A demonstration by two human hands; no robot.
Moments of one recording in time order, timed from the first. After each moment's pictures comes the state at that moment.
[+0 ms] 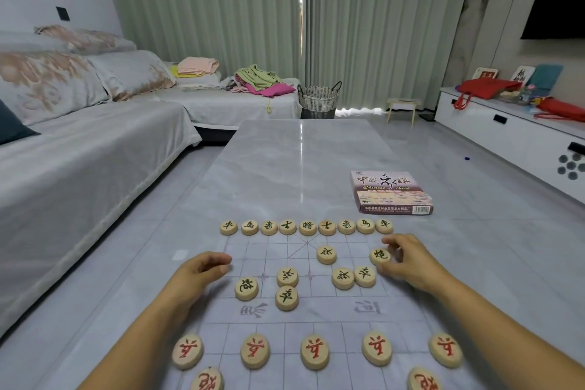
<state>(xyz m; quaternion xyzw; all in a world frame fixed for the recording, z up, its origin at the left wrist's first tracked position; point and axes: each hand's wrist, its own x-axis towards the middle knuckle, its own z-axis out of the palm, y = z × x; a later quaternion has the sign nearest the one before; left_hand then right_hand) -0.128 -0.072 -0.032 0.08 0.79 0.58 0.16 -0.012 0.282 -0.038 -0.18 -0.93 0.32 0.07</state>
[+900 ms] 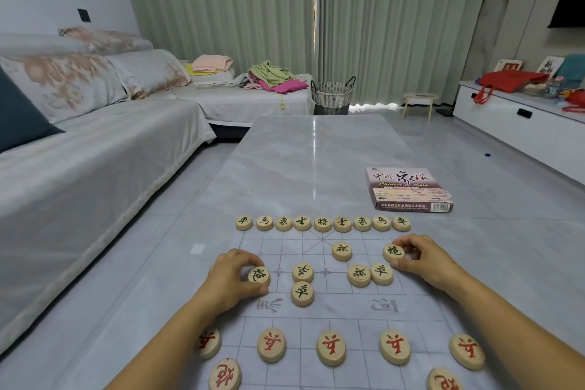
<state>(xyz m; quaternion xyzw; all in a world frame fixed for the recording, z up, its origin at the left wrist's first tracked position) -0.126 -0.056 -0.042 0.22 0.91 0.33 0.09 -0.018 0.286 -0.048 -0.19 -0.89 0.40 0.06</state>
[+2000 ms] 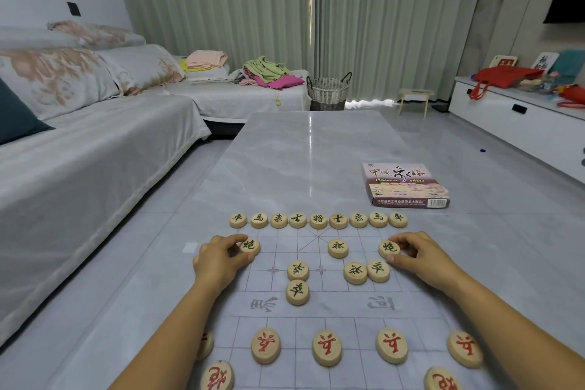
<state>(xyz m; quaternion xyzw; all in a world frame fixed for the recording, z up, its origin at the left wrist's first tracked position) -0.169 -0.045 -0.064 0.08 0.94 0.33 -0.02 -0.017 0.281 -0.048 -0.18 -0.90 0.38 0.08</state>
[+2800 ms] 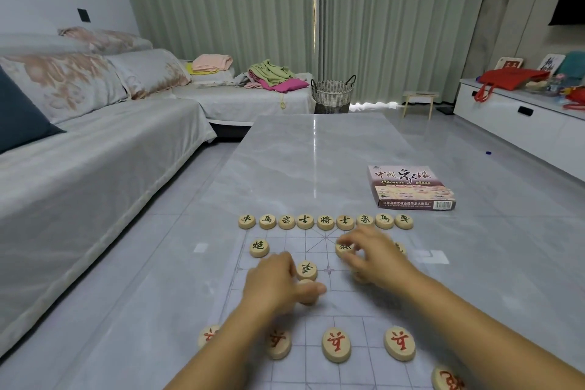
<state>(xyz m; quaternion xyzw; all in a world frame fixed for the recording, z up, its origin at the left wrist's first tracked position) -0.083 0.000 -0.025 0.18 0.94 0.27 0.11 -0.036 0.198 -0.026 -0.01 -0.96 0.26 0.14</state>
